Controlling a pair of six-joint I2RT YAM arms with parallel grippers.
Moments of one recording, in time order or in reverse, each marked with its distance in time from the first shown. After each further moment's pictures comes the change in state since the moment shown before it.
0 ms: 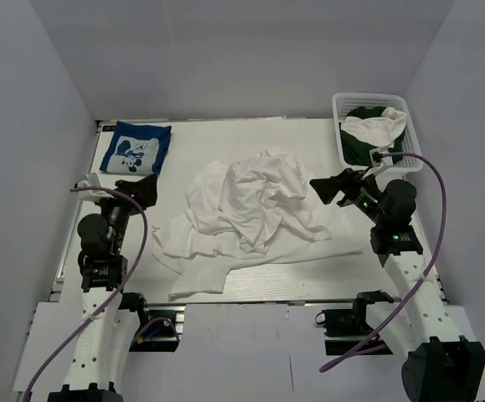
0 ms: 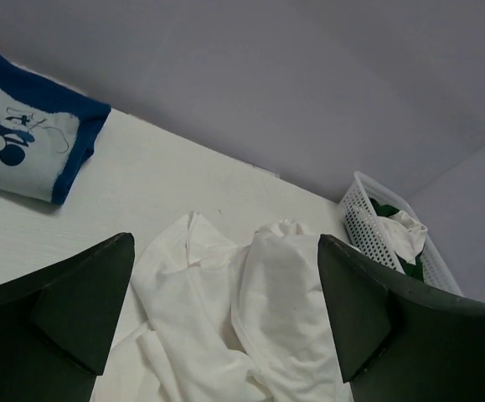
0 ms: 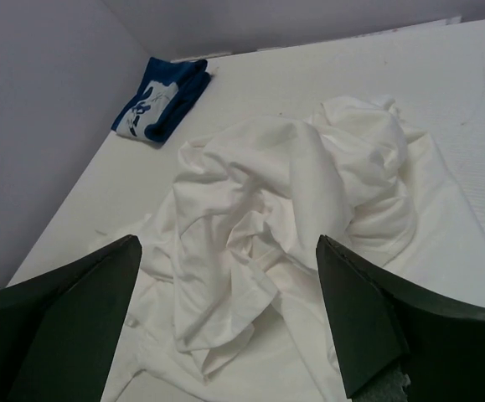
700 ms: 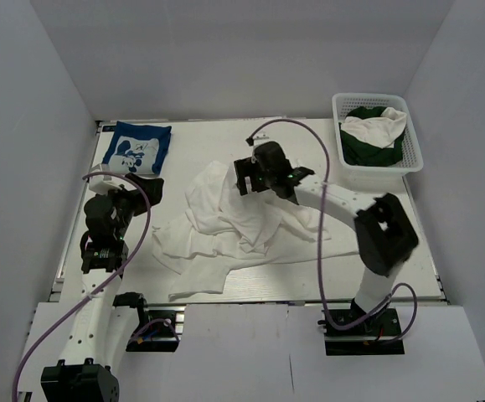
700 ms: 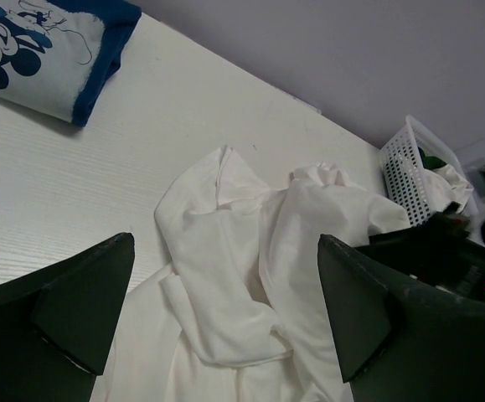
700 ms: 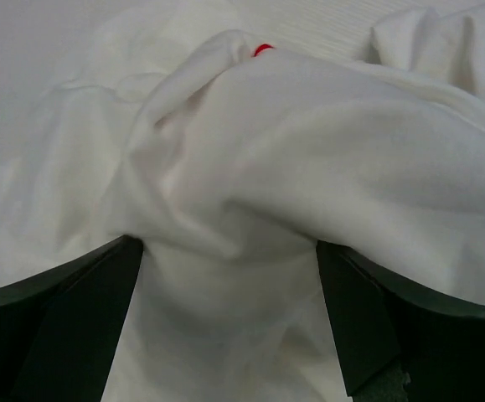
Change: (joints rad) left arm 0.000 0.168 0.075 -0.176 0.035 0.016; right arm 0.616 0.898 0.657 -0.308 0.576 -0.242
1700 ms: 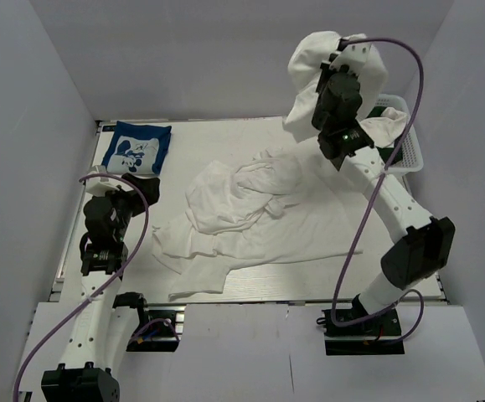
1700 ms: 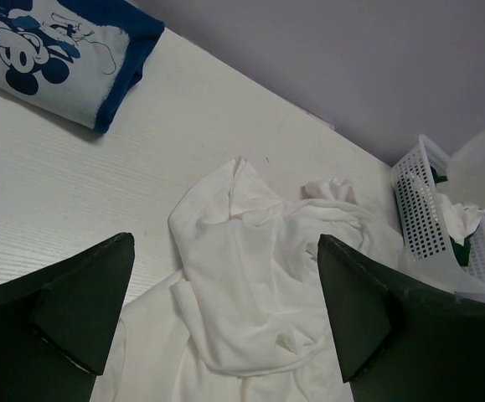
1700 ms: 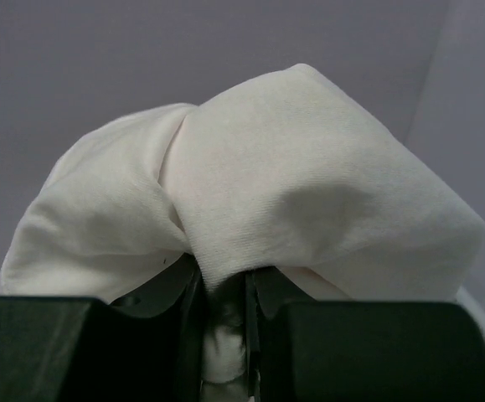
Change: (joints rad) left arm 0.000 -0.019 0.000 -0.021 -0.063 -0.005; right arm -0.183 -0.148 0.338 0.330 0.698 -0.287
